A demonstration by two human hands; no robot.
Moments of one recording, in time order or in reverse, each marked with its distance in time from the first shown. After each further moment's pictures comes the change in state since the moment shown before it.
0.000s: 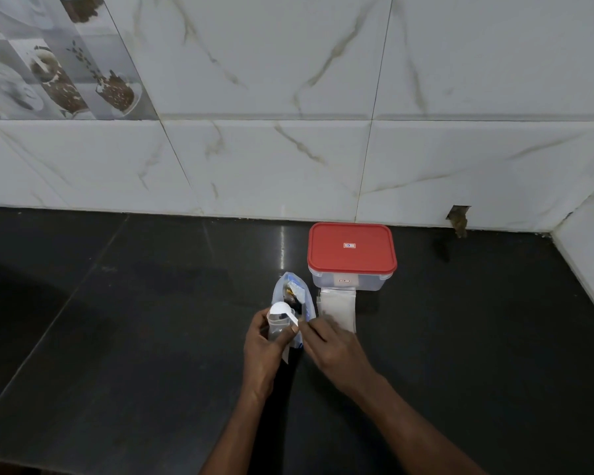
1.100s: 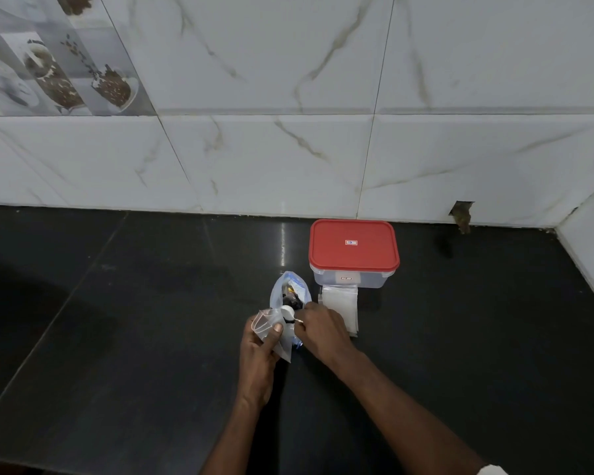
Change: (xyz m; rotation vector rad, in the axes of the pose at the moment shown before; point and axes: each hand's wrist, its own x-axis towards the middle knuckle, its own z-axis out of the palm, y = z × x) left_hand 0.000 -0.015 -0.010 -0.319 -0.033 -0.071; right_hand 0.049 0.002 0.029 0.159 -0.556 0.493
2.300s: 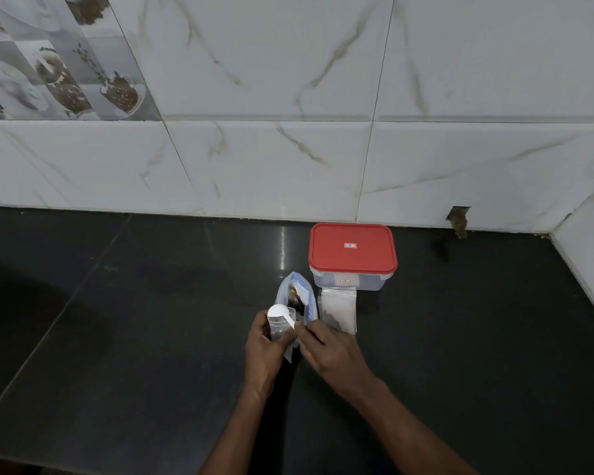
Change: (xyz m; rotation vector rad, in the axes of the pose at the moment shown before) left_hand 0.000 0.009 0.008 0.365 -0.012 0.066; right_hand -0.058 0.012 0.002 -0.117 0.625 -0.509
